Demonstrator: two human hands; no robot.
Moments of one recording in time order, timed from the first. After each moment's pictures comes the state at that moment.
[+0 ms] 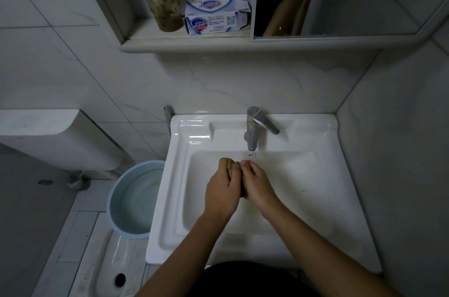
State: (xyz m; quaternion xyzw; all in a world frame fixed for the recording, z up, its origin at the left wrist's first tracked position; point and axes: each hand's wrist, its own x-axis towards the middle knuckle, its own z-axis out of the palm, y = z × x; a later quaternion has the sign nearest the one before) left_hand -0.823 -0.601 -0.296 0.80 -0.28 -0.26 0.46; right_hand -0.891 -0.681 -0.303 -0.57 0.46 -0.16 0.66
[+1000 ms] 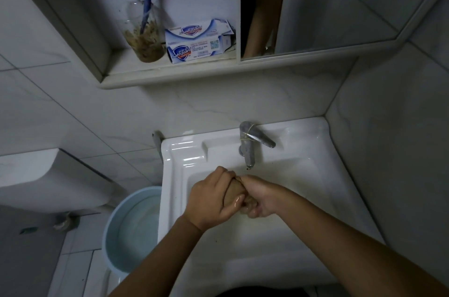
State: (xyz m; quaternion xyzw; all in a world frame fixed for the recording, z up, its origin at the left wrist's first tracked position) left_hand -0.735 -0.610 -0.300 0.66 -0.69 0.01 0.30; right_hand -0.859 -0.720 -0.279 -0.42 0.49 0.14 0.75
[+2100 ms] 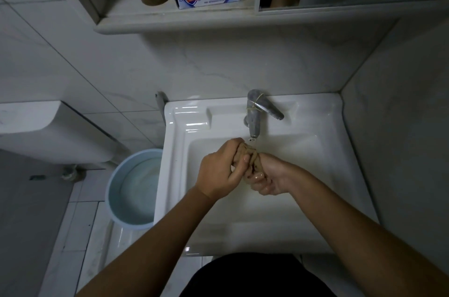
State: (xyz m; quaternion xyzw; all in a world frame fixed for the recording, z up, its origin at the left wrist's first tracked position) left_hand -0.772 -0.610 -0.305 0.73 -0.57 -0.10 0.37; right_hand -0.888 -0.727 -0.295 -0.42 0.44 0.21 0.77
